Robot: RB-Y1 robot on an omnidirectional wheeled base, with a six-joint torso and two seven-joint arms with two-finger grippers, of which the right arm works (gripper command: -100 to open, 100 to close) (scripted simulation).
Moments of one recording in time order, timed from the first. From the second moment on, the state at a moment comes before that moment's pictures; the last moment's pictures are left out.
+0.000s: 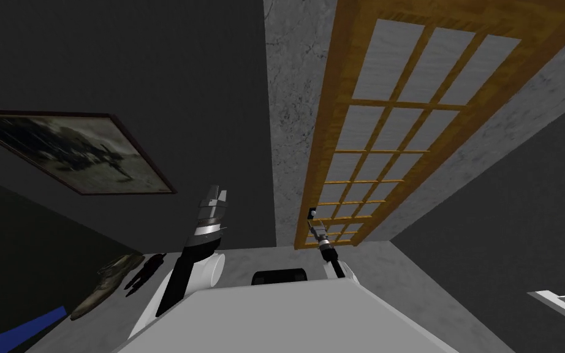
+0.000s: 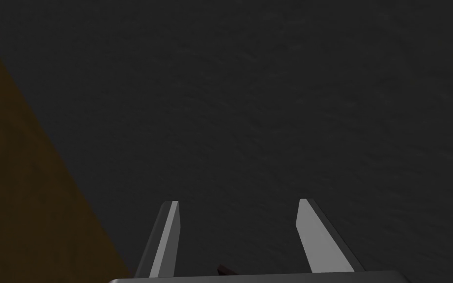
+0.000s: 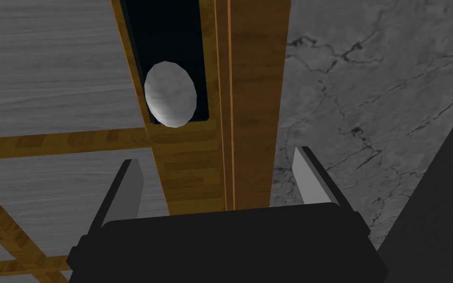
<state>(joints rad) -0.04 -0.09 -0.27 -0.70 0.35 -0.88 1.25</state>
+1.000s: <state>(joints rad) -0.09 -0.07 -0.32 -0.62 0.21 -0.87 1.38</state>
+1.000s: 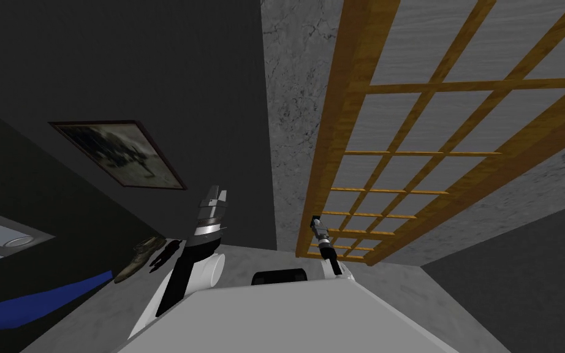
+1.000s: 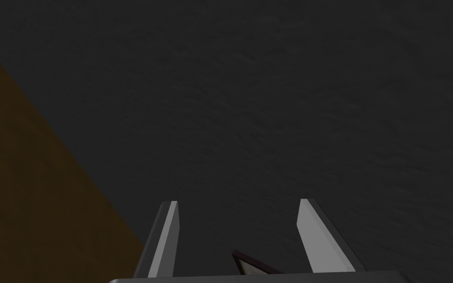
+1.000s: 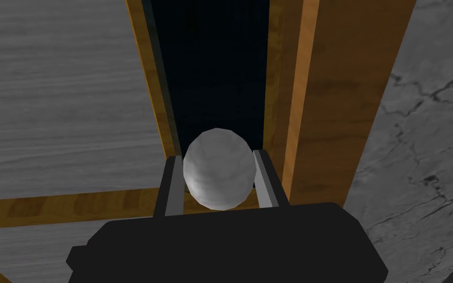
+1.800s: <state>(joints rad) -0.09 -0.08 -0.32 -0.62 0.19 -0.87 1.31</state>
